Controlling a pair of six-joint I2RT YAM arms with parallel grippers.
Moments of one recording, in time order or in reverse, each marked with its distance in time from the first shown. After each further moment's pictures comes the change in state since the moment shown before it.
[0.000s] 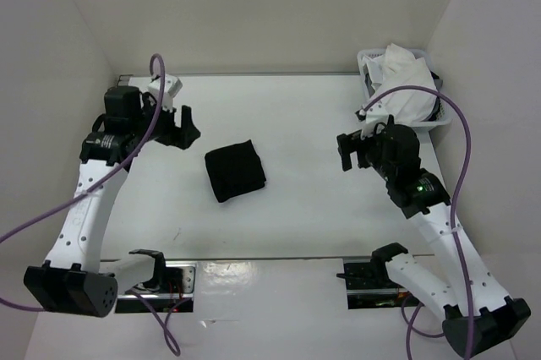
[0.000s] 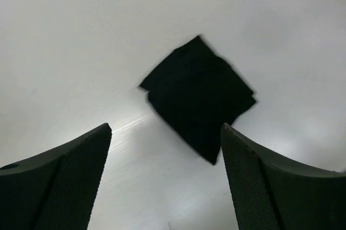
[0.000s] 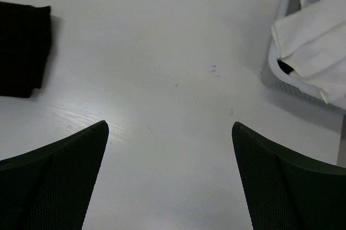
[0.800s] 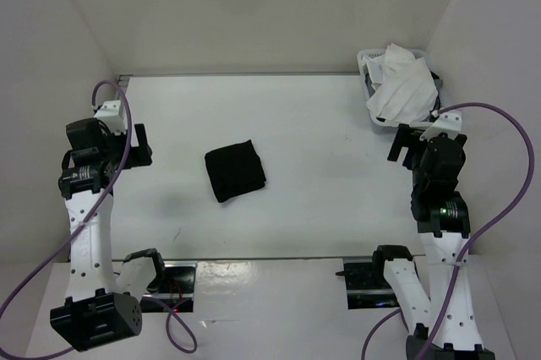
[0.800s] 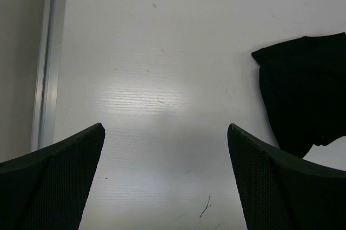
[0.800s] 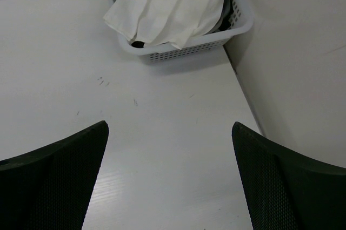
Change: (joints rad) left arm 0.393 -0.227 -0.272 0.000 -0.286 -0.051; right arm -0.406 -0.163 0.006 -0.064 0.239 0.163
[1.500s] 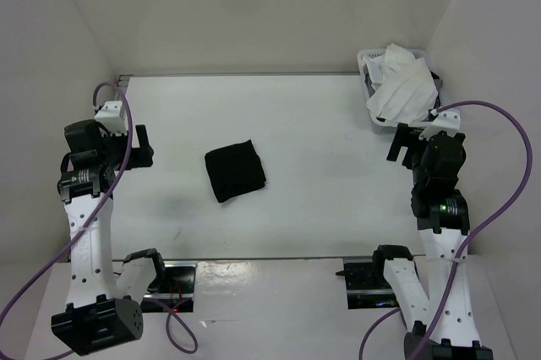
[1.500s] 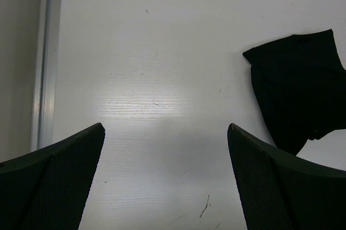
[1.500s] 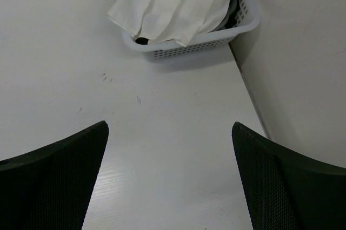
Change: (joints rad) left arm 0.000 -0.027 0.000 -0.007 0.043 0.021; right arm -0.027 0.012 0.000 -0.002 -0.051 -0.006
